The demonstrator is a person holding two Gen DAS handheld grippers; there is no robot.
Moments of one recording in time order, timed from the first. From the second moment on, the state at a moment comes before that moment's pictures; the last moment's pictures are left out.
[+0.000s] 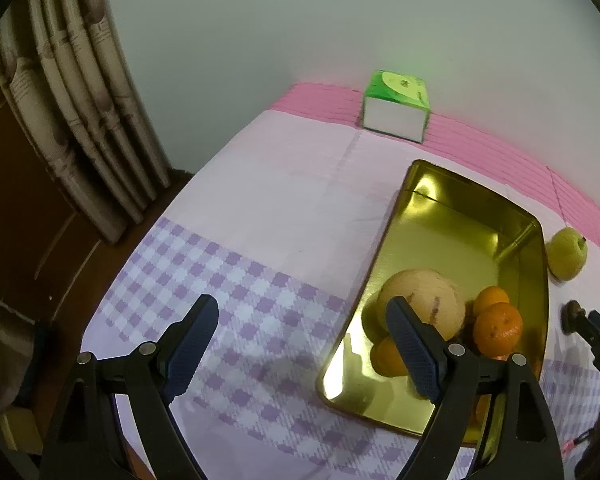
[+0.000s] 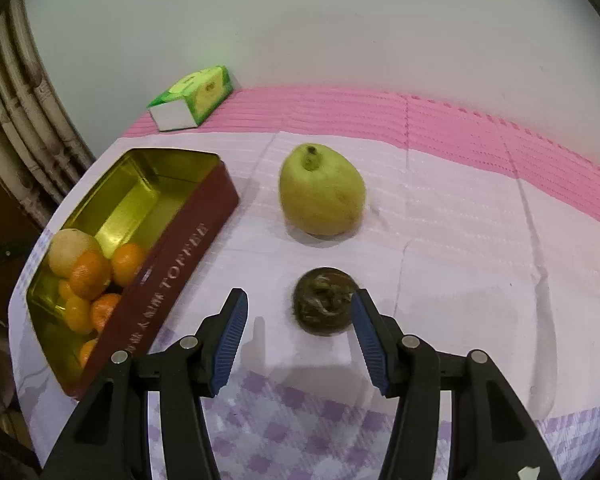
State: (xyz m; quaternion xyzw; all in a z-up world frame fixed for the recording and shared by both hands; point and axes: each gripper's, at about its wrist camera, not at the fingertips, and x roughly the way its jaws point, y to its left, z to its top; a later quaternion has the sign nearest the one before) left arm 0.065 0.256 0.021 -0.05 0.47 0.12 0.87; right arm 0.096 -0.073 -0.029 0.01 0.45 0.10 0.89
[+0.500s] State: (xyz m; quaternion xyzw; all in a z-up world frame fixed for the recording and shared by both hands) left arm 0.064 0.243 0.021 -0.03 0.46 0.09 0.88; right arm 0.109 -0.077 -0.056 -0.01 0.45 0.10 0.89
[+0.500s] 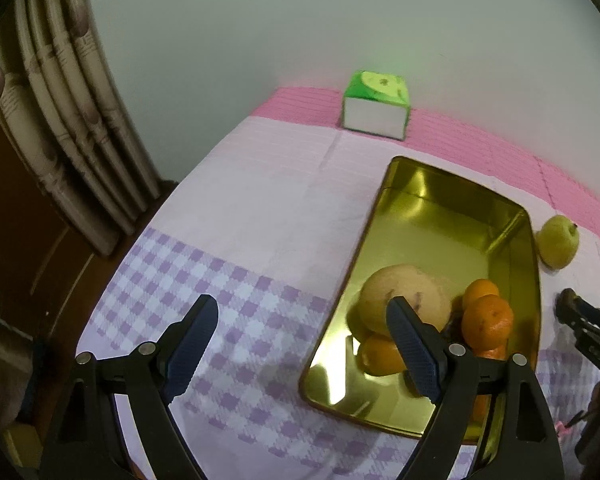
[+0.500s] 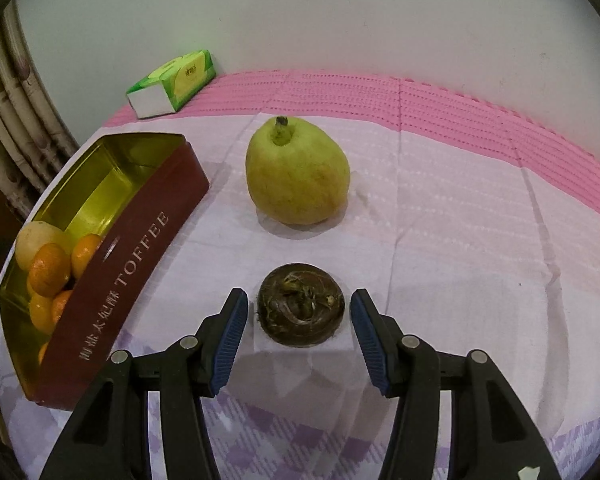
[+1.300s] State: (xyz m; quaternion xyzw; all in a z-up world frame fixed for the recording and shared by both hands) left arm 0.093 0.117 0.037 0.02 0.46 -0.02 0.89; right arm 0.107 -0.169 -0.054 0.02 0.43 0.04 0.90
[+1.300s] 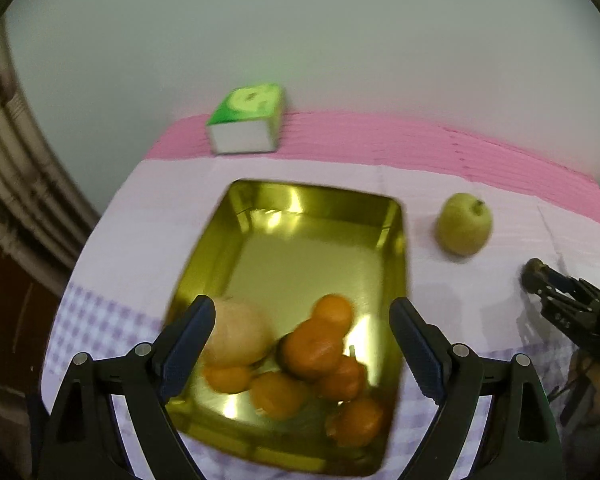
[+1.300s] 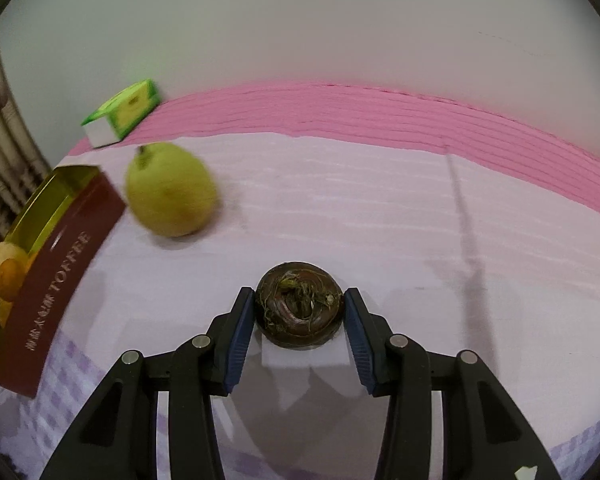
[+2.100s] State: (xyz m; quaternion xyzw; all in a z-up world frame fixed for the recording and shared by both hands) left arm 0.166 -0.005 0.007 0.00 0.49 -0.11 0.87; right arm 0.105 -0.204 -0.054 0.03 0.41 0.01 0.91
